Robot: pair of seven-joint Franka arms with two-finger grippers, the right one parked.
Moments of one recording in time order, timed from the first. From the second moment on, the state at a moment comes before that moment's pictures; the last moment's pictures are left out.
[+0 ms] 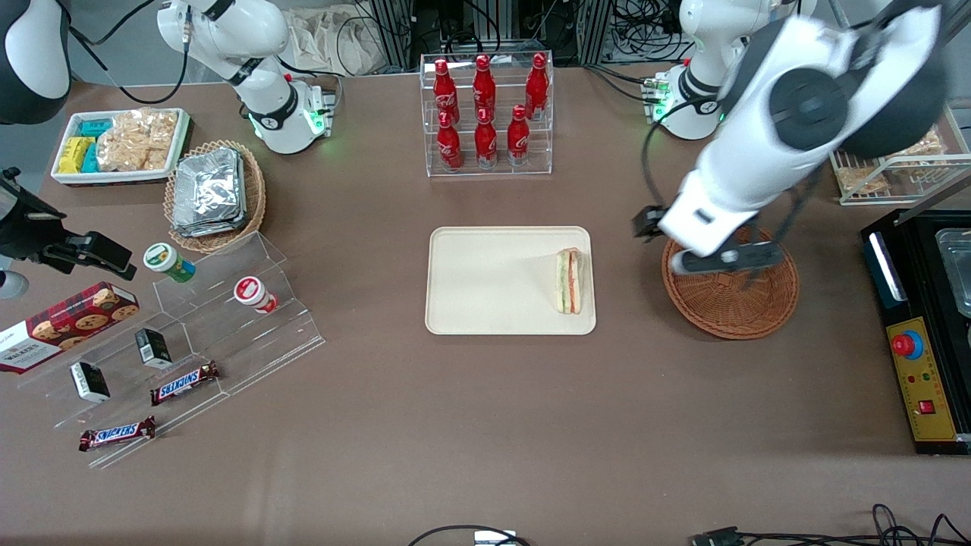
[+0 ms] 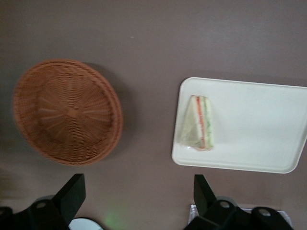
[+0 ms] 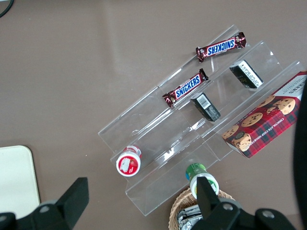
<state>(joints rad) 0.09 0.13 -0.49 -1.54 0.04 1.51 -0.47</state>
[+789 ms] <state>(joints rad) -0.10 -0.03 0.02 -1.57 0.02 1.43 -0.16</state>
